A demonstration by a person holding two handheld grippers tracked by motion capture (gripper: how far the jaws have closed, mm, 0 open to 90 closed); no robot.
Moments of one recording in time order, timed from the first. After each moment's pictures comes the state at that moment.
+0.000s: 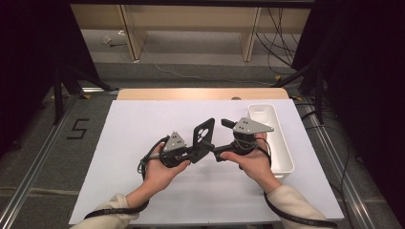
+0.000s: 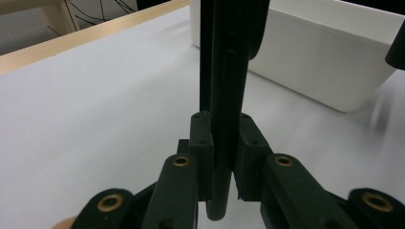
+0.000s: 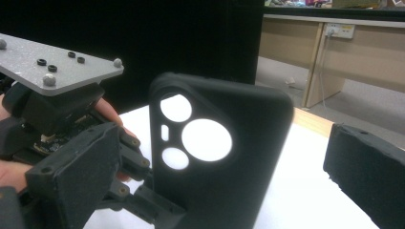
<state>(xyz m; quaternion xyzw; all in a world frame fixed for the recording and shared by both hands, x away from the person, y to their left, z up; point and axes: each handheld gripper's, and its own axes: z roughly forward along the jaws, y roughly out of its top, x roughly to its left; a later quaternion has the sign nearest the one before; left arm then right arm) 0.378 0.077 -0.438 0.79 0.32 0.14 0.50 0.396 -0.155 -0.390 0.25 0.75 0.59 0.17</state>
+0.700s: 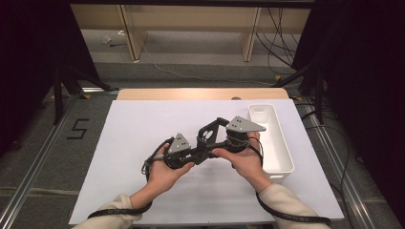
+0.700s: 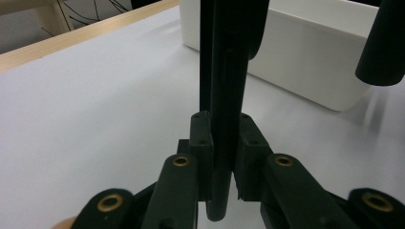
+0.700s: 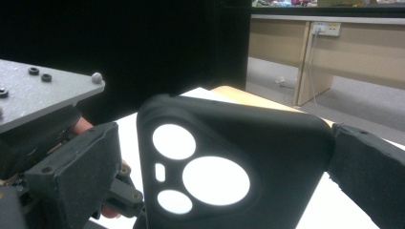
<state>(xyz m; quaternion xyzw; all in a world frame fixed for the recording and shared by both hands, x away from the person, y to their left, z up) 0.375 0.066 -0.440 0.80 0.31 0.14 0.50 0.403 -0.139 -0.396 0.28 0.73 0.59 0.18</state>
